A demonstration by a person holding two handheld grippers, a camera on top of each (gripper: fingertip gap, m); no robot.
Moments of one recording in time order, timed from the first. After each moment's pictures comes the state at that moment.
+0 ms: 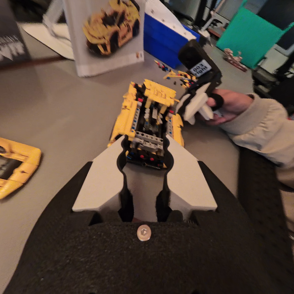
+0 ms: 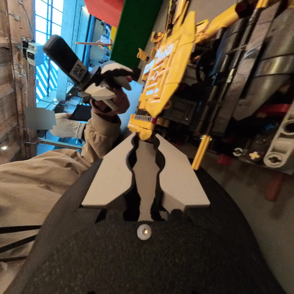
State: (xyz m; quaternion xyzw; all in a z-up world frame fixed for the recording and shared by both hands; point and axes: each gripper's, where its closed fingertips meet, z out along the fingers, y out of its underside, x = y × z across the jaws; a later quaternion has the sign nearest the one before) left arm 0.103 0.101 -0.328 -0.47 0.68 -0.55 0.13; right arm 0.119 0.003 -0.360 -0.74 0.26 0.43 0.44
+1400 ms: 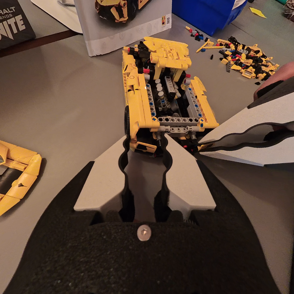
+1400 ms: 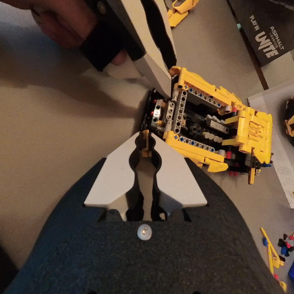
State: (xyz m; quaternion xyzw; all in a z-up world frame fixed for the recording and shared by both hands) left arm 0.143 0.096 -0.375 -0.50 0.71 -0.46 0.18; right arm 0.102 0.038 -0.382 -0.93 -0.01 -0.17 0.31
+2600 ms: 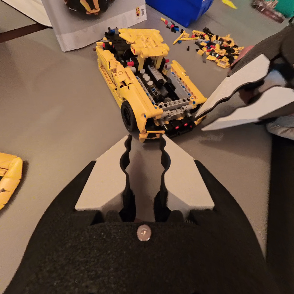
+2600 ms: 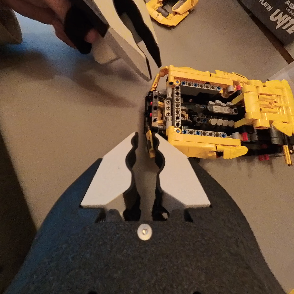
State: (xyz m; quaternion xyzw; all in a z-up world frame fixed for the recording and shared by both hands) left arm 0.123 0.083 -0.370 -0.46 0.74 -0.47 0.13; right arm 0.102 0.004 -0.375 -0.92 0.01 -0.06 0.38
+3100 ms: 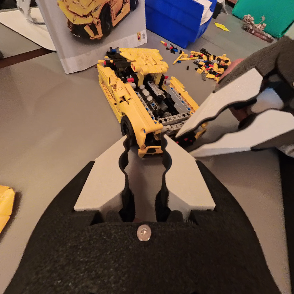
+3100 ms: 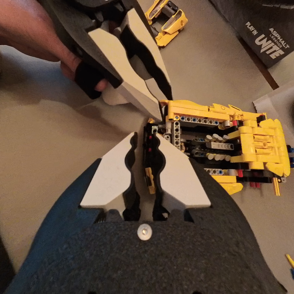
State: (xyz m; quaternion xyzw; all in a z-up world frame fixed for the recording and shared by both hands) left arm 0.152 0.071 -0.366 -0.45 0.72 -0.51 0.15; right arm 0.119 0.047 -0.369 -0.92 0.01 -0.10 0.37
